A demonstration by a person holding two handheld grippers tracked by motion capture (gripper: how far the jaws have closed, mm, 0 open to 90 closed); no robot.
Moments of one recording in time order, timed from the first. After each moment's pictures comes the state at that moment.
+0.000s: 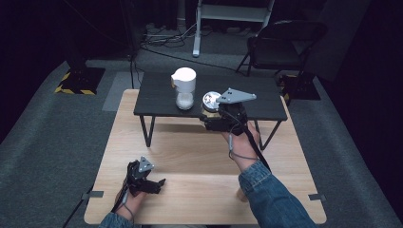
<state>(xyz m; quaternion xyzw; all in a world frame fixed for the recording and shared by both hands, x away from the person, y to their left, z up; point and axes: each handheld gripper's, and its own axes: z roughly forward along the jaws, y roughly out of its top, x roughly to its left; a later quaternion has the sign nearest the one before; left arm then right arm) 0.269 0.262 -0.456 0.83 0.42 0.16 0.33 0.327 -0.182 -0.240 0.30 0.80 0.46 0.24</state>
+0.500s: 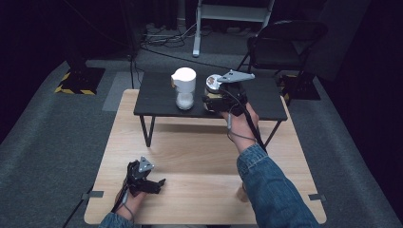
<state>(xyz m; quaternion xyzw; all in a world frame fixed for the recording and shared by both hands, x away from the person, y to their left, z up) 0.268 0.262 -0.456 0.83 0.42 0.16 0.33 0.368 -0.174 -0.229 0.33 0.79 0.44 0.26</state>
